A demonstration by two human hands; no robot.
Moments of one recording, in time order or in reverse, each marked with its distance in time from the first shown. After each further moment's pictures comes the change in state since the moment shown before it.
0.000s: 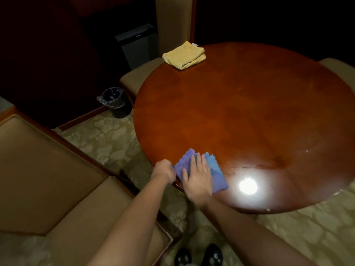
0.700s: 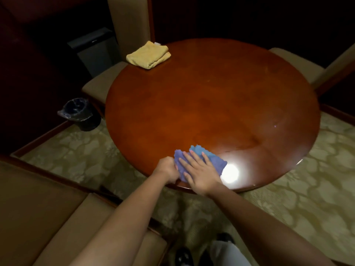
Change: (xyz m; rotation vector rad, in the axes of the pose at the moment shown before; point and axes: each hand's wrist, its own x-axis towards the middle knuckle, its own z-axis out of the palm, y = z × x) left_hand 0.000 0.021 0.021 0.048 -0.135 0.284; right_hand -0.019 0.056 -0.007 -0.375 0.103 -0.205
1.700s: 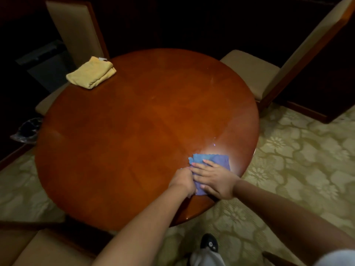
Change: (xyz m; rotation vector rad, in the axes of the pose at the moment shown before) left_hand 0.034 0.224 0.117 0.264 -0.162 0.141; right_hand -0.067 0.273 -0.019 0.160 -0.033 -0.391
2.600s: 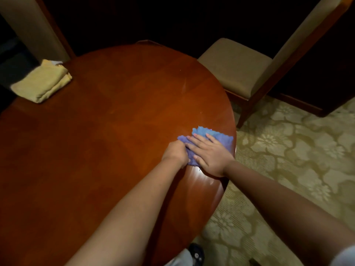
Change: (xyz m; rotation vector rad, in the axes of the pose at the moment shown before) left_hand 0.143 0.138 -0.061 0.002 0.074 -0.025; right_hand 0.005 0.172 -0.046 -0.094 0.108 0.355
